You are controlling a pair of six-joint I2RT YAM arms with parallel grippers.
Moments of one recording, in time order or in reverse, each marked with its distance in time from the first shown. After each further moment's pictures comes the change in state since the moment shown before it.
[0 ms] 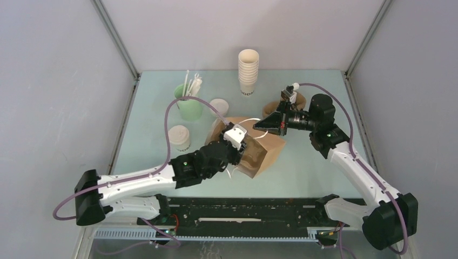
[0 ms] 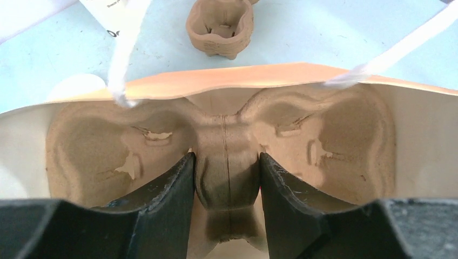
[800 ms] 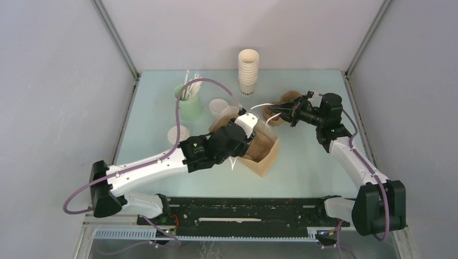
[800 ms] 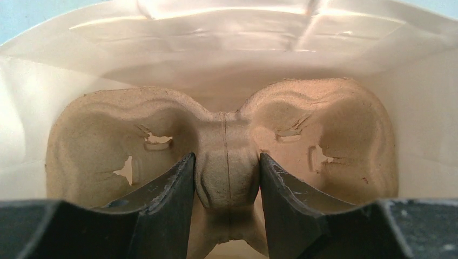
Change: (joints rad) left arm 0.029 0.168 0.406 -0.497 0.022 -0.106; right arm -0.217 0.099 -0.108 0.175 0.131 0.518
